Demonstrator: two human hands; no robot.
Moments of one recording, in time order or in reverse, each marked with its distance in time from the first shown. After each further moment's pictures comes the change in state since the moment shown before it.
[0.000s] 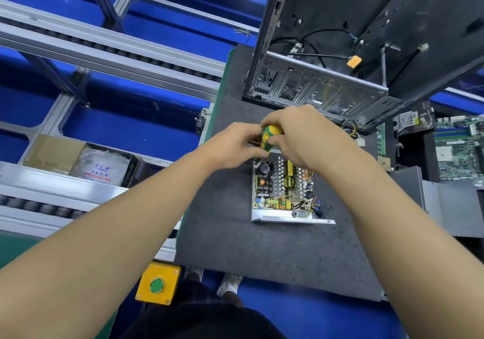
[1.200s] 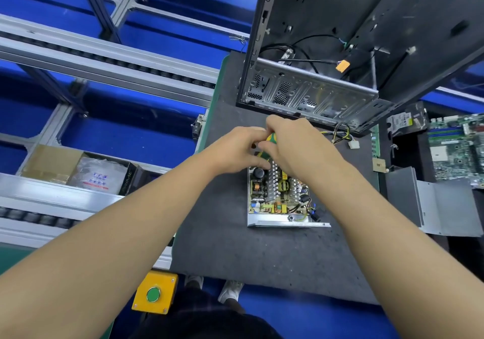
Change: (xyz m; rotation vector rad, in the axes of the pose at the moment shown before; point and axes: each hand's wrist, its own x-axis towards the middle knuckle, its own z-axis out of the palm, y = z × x) left_hand 0.010 0.015 0.007 0.126 -0.049 0.084; right_hand -0.001 0.011 0.018 0.105 0.059 0.130
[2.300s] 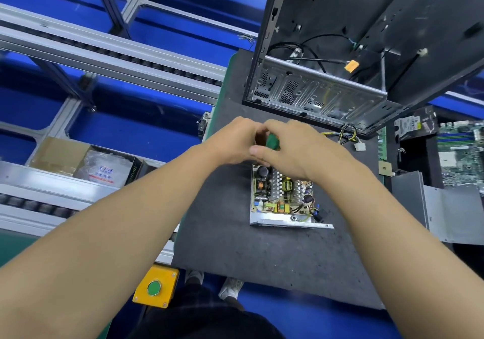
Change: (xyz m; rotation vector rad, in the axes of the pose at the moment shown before) left_hand 0.004 0.000 -0.011 0.193 0.030 -0.047; right_hand 0.000 0.002 0.001 -0.007 -0.159 -0.080
